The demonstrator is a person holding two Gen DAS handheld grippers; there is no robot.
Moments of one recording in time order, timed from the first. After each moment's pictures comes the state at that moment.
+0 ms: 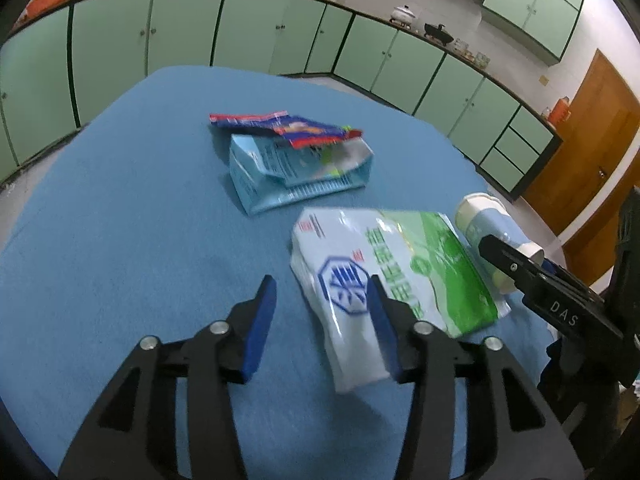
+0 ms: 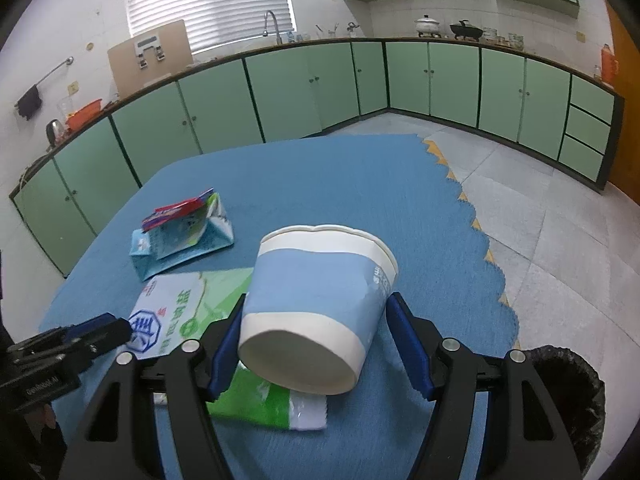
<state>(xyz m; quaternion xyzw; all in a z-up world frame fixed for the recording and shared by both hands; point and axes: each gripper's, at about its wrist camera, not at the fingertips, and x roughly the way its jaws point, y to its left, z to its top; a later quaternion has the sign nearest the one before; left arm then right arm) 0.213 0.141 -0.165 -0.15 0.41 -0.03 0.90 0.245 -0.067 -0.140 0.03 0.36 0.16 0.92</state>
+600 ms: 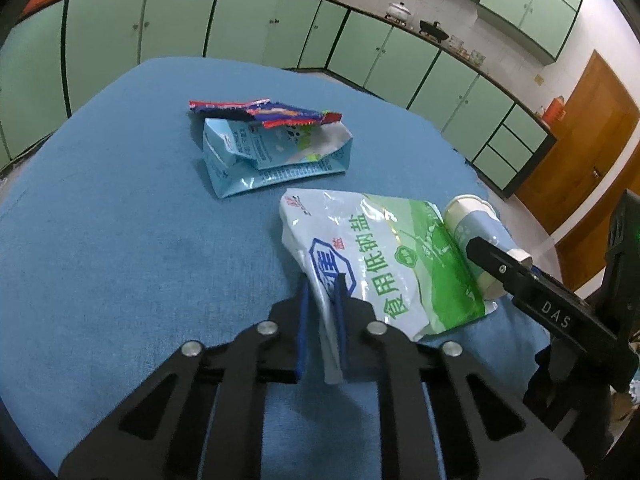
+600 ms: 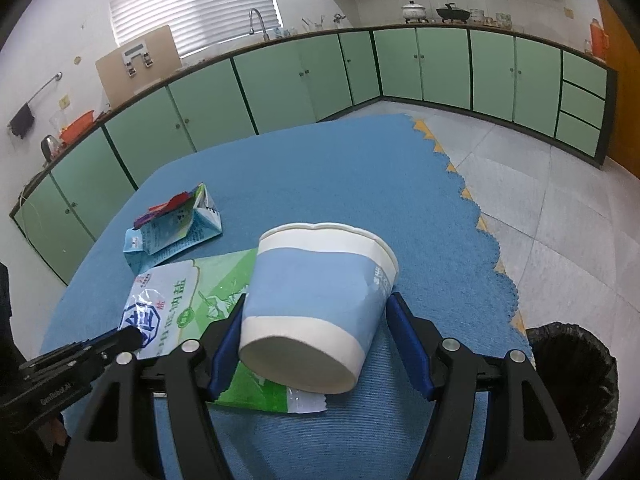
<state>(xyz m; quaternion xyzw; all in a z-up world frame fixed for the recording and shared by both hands) 0.214 0.126 -0.172 -0.16 0.40 -0.04 0.90 0.247 -0.081 -0.149 0.05 0.37 0.16 0.92</state>
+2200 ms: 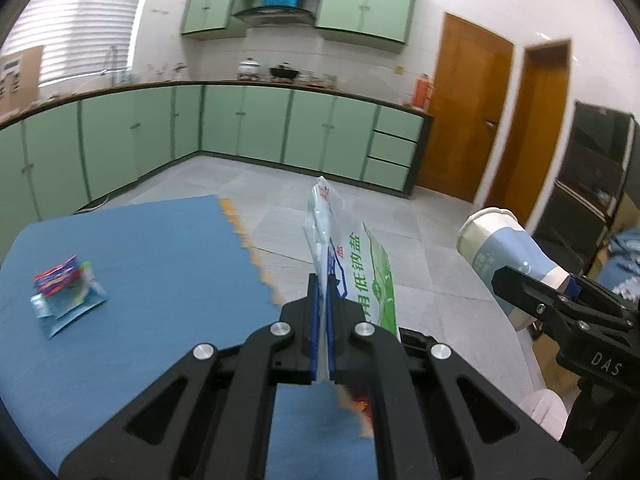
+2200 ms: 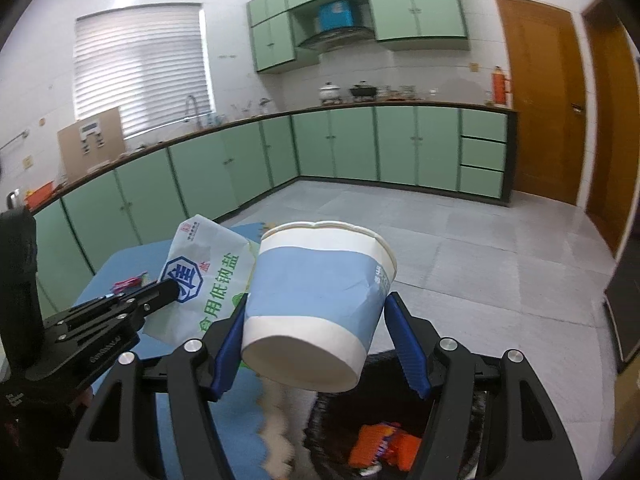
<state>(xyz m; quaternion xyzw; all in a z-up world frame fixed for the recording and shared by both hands) 0.179 -0.102 -0.077 -0.02 0.27 -0.22 0.94 0.100 -0.267 -0.043 0.08 0.24 0.00 0.97</state>
